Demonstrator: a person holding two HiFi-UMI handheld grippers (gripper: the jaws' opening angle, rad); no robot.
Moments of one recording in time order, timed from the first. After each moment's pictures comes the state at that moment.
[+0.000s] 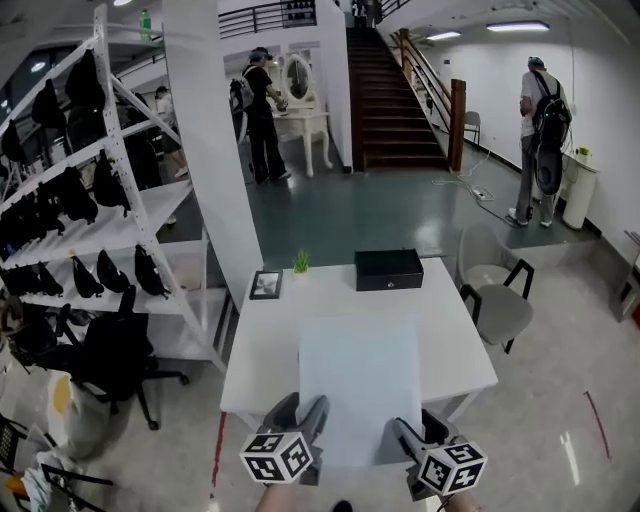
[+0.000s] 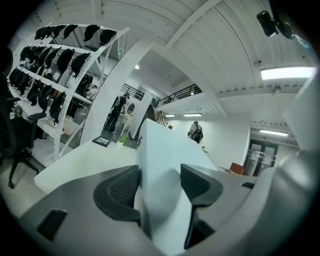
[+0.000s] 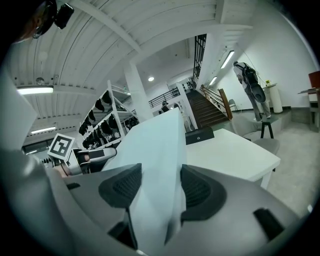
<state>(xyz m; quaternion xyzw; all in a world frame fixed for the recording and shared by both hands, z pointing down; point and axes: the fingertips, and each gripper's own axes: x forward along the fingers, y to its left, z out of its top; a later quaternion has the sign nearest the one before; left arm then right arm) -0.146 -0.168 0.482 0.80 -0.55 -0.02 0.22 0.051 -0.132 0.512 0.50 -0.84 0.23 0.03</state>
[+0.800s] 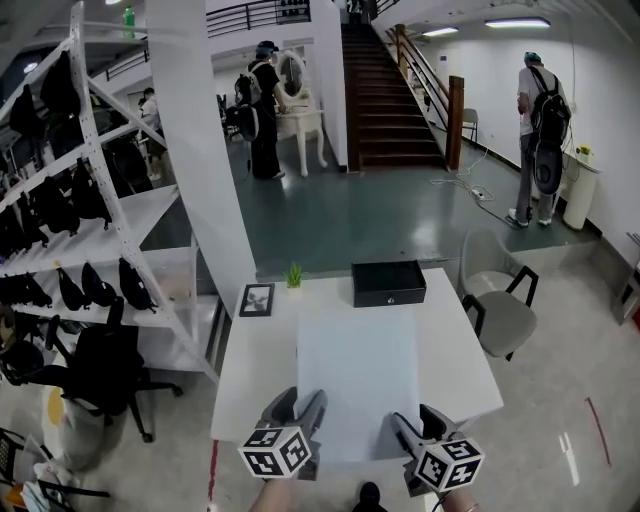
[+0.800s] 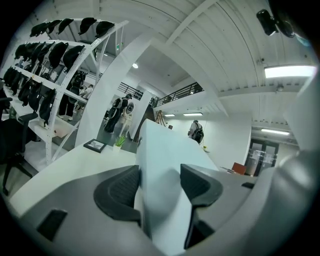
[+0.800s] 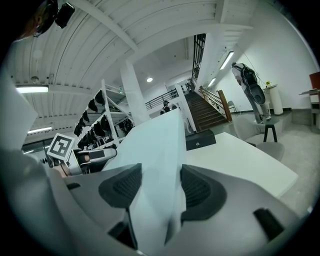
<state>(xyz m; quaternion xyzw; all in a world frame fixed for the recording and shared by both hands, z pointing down) -0.145 -0.277 0.481 0.81 -0.55 -0.02 0.22 0.052 -0.237 0.510 0.51 -0.83 0.22 0.03</state>
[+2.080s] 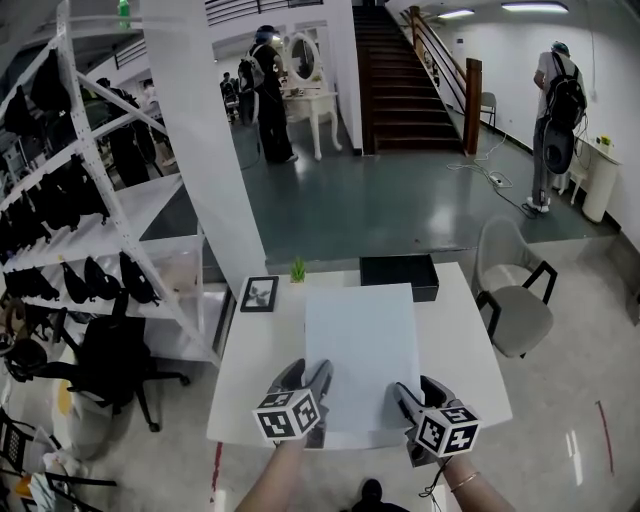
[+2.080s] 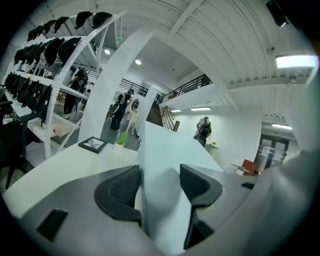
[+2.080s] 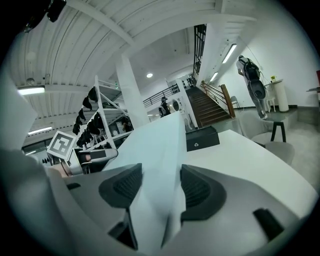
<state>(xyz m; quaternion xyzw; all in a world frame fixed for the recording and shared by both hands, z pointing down) -0.131 -0.388 0.511 0.78 -0.58 0.01 0.23 0.068 -0.354 0.537 0.49 -0.84 0.24 0.05</state>
